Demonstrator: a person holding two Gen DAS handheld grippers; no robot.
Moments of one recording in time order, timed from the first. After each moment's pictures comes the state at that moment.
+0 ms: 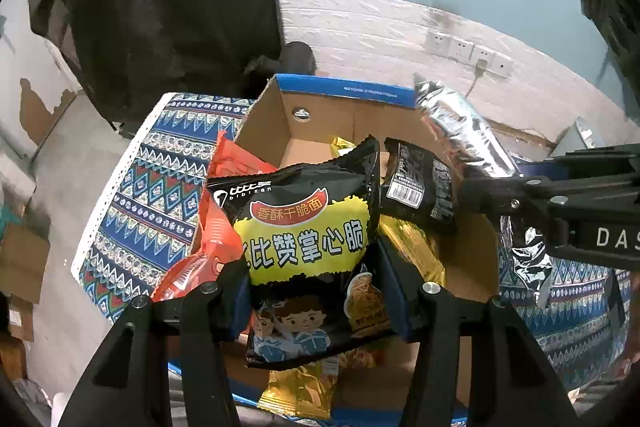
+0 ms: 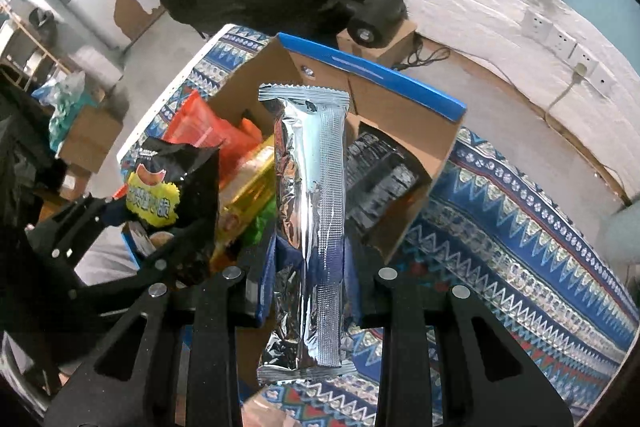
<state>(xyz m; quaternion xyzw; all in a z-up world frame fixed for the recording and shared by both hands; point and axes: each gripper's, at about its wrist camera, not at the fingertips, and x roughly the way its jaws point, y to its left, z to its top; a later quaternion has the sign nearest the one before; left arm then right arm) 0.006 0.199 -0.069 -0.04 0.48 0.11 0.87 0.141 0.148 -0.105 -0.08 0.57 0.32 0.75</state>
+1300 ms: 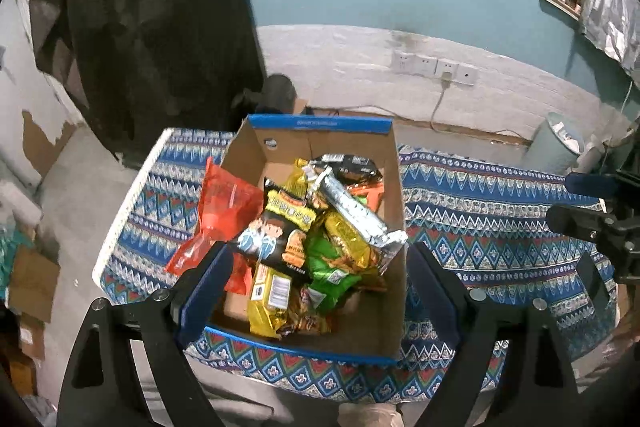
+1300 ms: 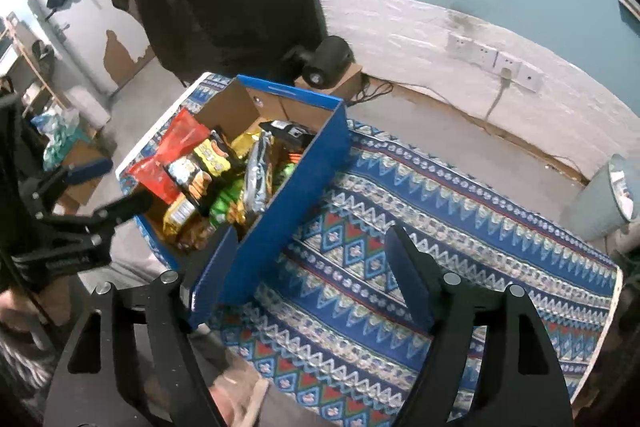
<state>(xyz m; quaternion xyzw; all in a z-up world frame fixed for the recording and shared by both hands) -0.044 0.130 -0.001 0.00 0.45 0.09 0.89 0.066 0.014 -0.038 -0.05 0.49 0.27 0.83</state>
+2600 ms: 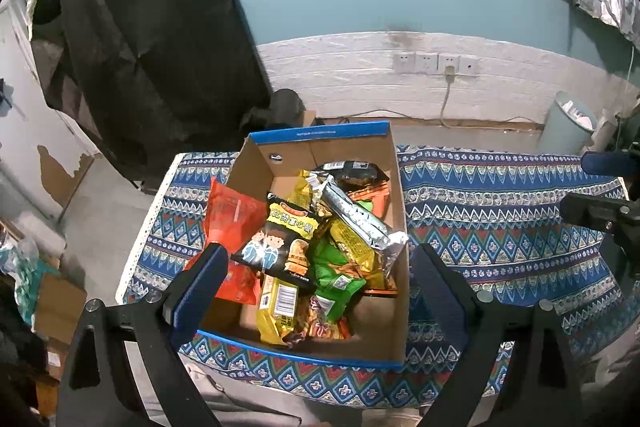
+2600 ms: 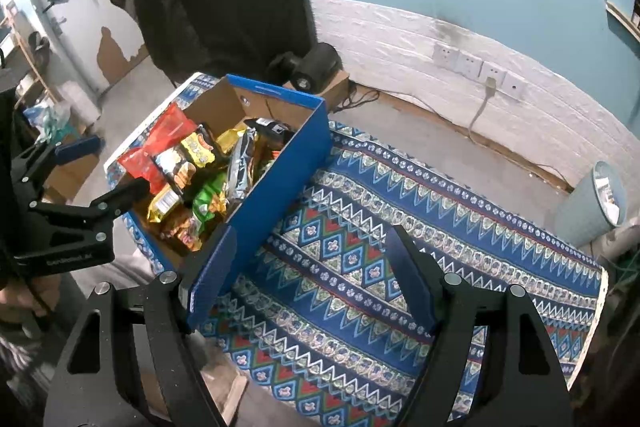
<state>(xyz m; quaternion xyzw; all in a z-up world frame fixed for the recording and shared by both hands) -0.046 0.105 -0.006 0.06 0.43 0.11 0.89 0.052 -0.003 -0.037 -0.07 0.47 0.26 0.84</state>
